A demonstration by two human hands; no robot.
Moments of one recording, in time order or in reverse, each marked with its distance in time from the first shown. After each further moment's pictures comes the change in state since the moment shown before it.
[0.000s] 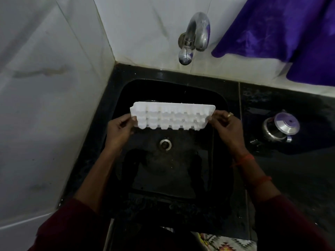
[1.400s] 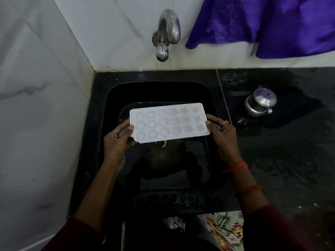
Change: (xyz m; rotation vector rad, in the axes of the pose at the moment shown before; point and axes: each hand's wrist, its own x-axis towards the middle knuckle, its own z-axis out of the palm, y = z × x) left_hand -0.028 -0.001 0.002 -0.254 -0.102 -0.177; right_hand -0.082 -0.001 0.010 0.293 0.245 0.246
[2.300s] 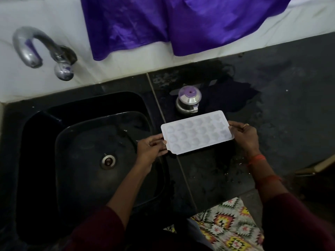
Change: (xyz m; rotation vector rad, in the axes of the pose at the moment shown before) left_hand -0.051 -0.091 0.282 0.243 -0.386 -0.267; right_hand 0.054 0.020 -0.303 -0.325 0.441 0.136
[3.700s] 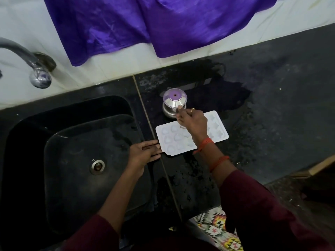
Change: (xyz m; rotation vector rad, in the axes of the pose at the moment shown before) left_hand 0.016 -0.007 0.035 0.019 0.029 -0.105; right_hand -0.001 -0.077 0.095 0.133 -0.166 -0.067
